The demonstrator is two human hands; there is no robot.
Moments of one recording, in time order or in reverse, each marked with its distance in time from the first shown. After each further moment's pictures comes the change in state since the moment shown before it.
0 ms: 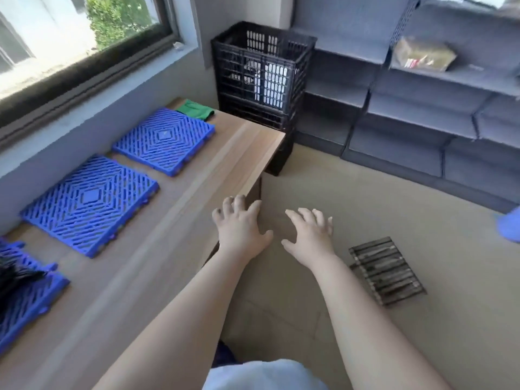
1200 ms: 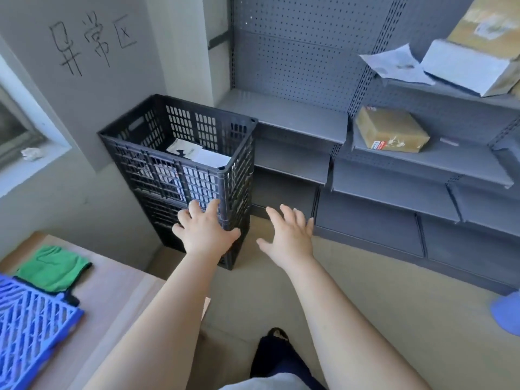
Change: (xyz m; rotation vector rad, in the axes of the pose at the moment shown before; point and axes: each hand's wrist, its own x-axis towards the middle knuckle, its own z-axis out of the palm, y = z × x) left_hand 0.639 0.187 -0.016 -0.063 0.043 -0.190; right_hand 0.588 0.187 -0.185 0.007 0.139 0.095
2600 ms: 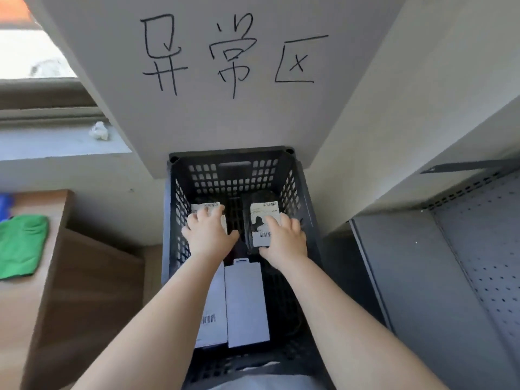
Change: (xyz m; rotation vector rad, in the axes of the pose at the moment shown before) left_hand 0.514 -0.030 0.048 -0.211 0.018 -1.016; right_hand 0.651 -0.203 0.085 -0.260 -0.571 -0.929
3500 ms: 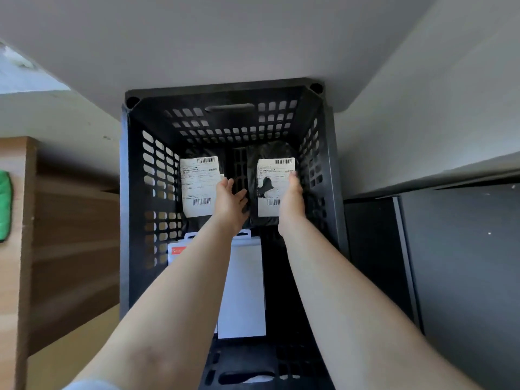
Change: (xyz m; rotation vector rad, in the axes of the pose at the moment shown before) left_hand 0.079 0.038 0.112 -1.568 -0.420 -0.768; right_hand 0.126 0.027 0.083 1.366 -0.086 0.710
